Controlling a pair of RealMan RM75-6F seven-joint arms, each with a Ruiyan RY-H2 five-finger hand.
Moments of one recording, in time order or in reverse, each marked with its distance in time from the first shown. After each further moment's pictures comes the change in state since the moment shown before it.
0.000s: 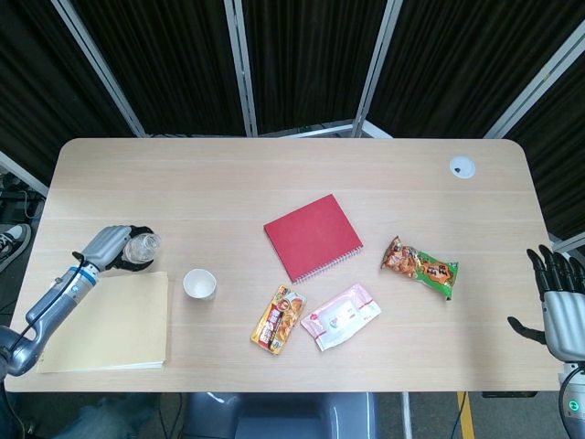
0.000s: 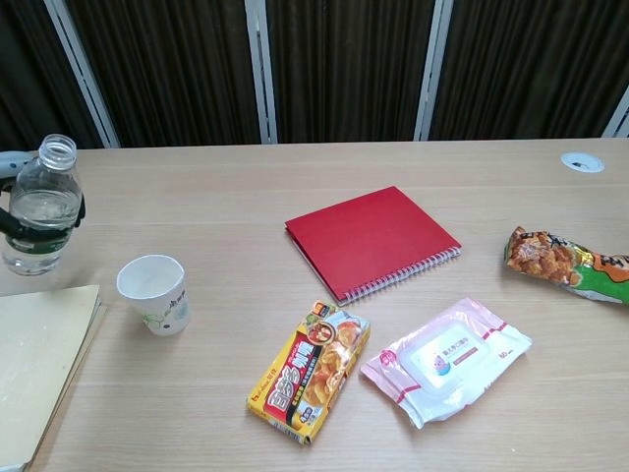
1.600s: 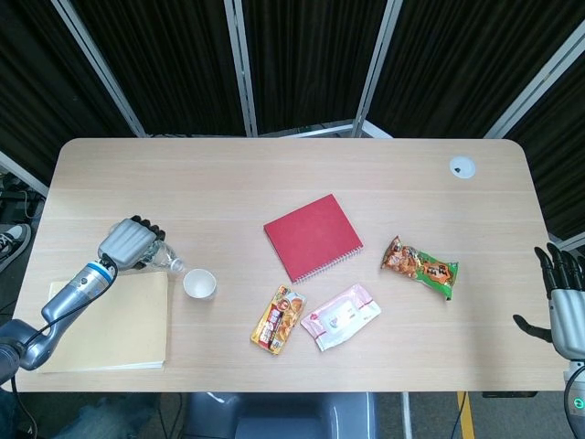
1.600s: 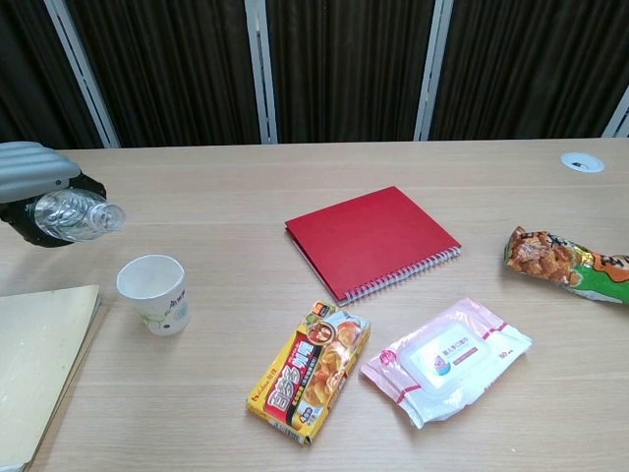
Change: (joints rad) left arm -0.054 -0.006 -0.011 -0.069 -0.008 0.011 0.731; right arm 0.000 0.005 0.009 0.014 0.019 -0.008 0.018
